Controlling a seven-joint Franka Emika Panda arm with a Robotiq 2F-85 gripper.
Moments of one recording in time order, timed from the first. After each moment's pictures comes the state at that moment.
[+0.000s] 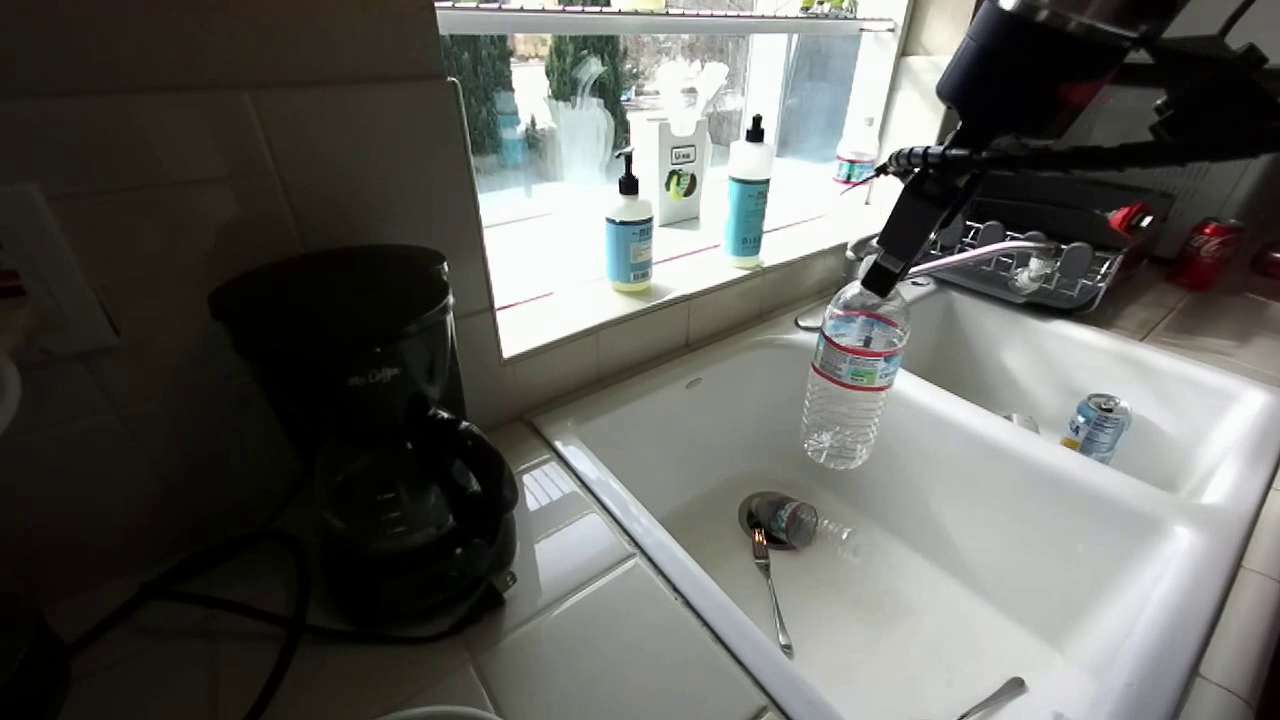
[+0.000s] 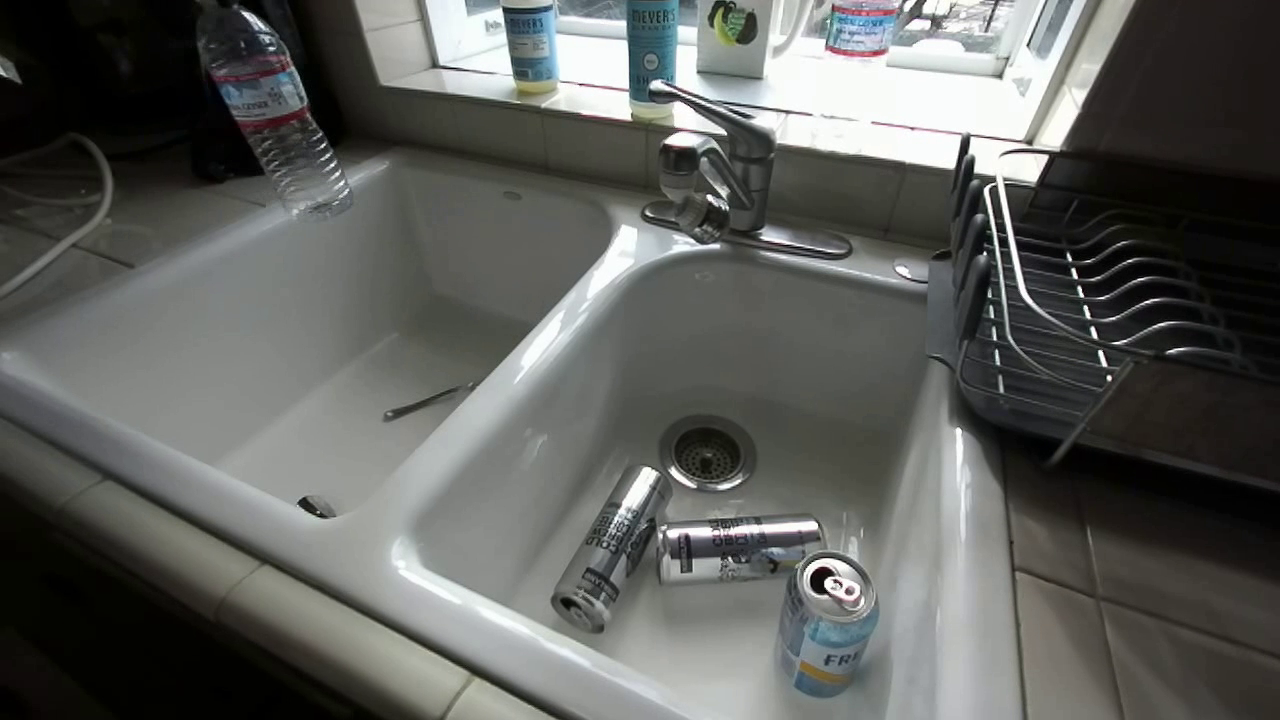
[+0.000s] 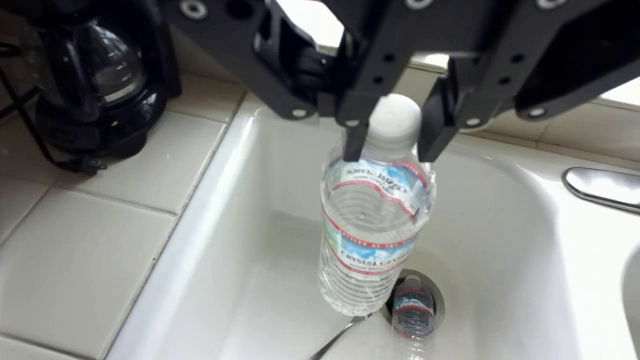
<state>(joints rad) 0.22 -0.34 0.27 -2.16 -0.08 2.14 0.23</state>
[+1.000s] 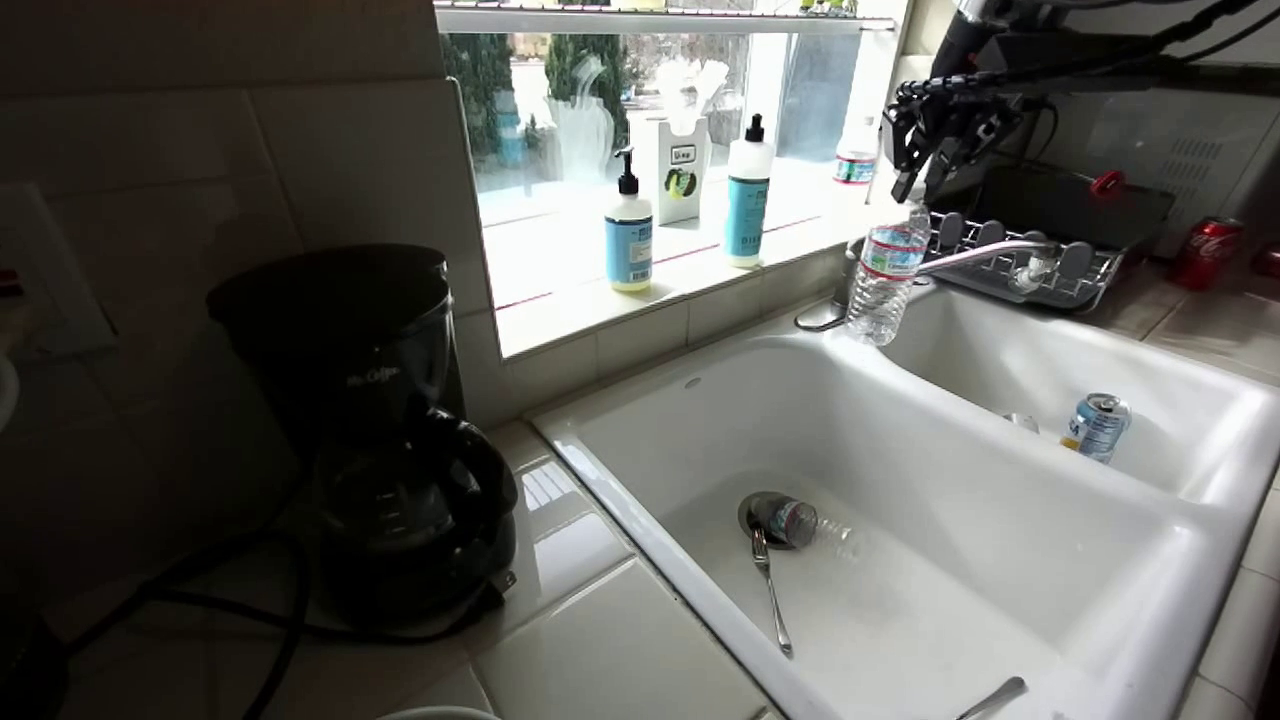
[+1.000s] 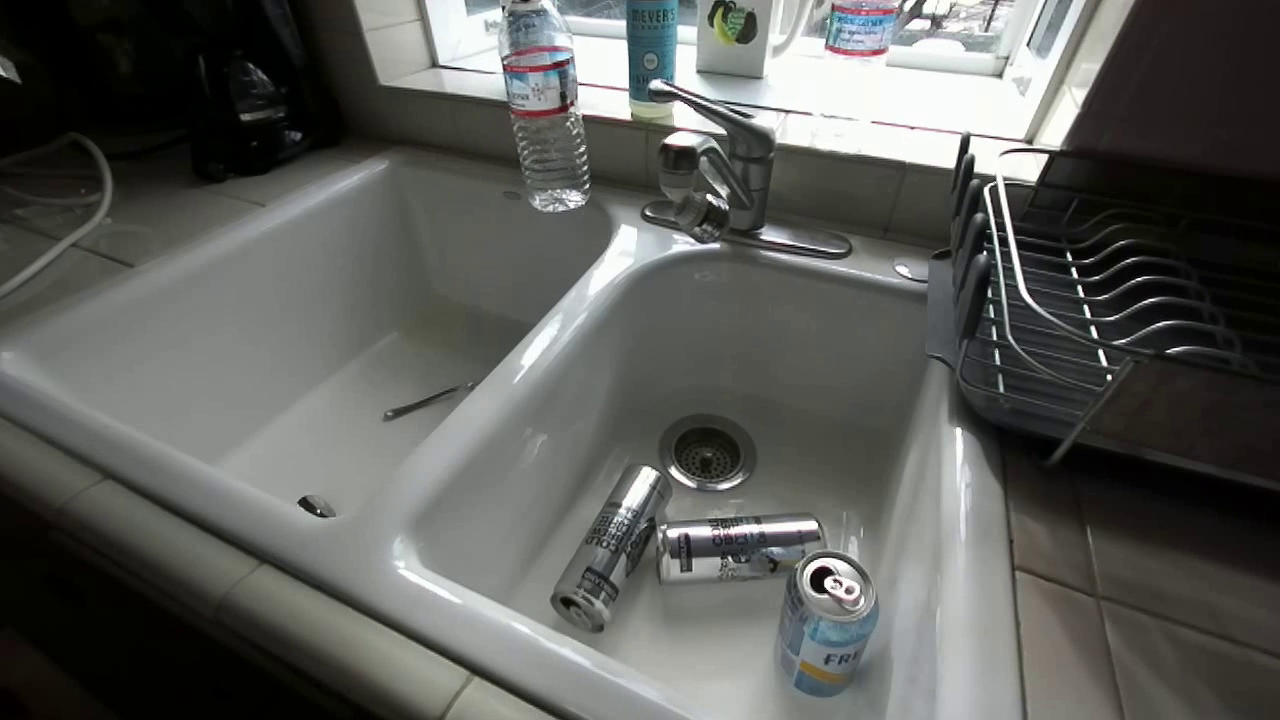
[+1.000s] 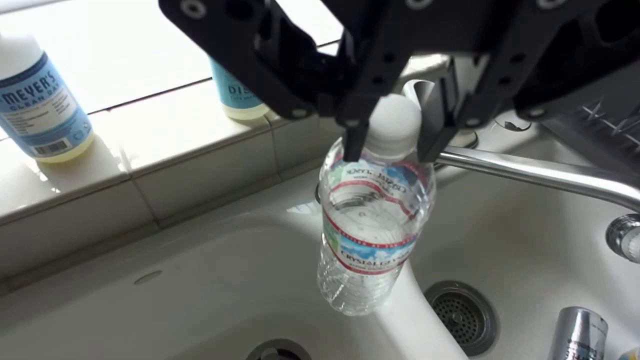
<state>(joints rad) -0.03 -0.16 0.14 -1.96 -0.22 2.10 0.66</state>
